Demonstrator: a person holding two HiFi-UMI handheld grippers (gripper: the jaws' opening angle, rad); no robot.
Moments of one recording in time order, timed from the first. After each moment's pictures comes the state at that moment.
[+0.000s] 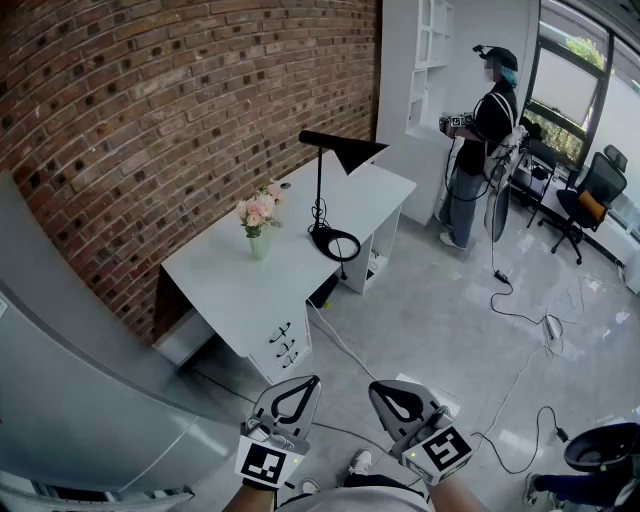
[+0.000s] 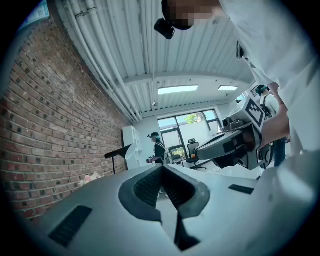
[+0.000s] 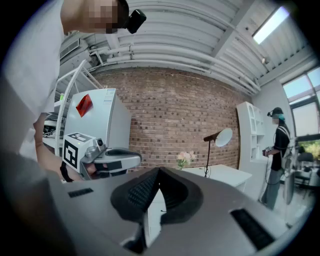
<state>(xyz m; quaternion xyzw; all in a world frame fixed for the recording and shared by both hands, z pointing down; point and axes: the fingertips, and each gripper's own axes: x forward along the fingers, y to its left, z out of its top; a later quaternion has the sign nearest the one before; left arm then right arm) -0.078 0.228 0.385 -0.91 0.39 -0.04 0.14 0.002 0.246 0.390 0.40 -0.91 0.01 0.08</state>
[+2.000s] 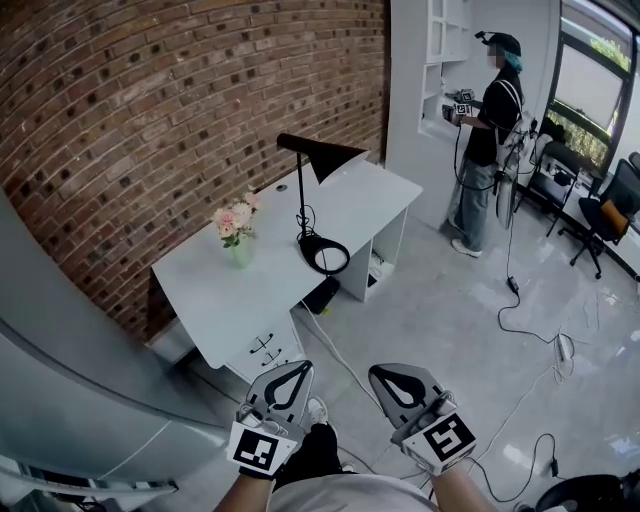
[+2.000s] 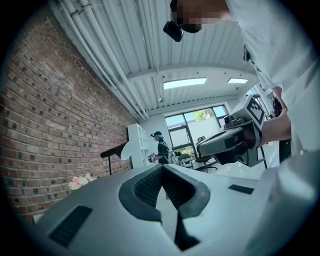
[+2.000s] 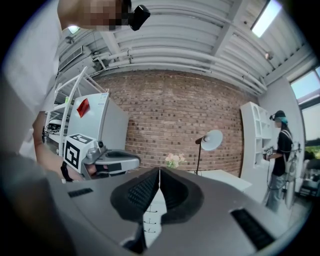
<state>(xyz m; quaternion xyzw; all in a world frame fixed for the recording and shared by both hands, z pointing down) 0.025 0.119 0.389 -0.89 0.45 -0.01 0.10 0.118 0.132 0.382 0.36 -0.93 -0.01 0.07</state>
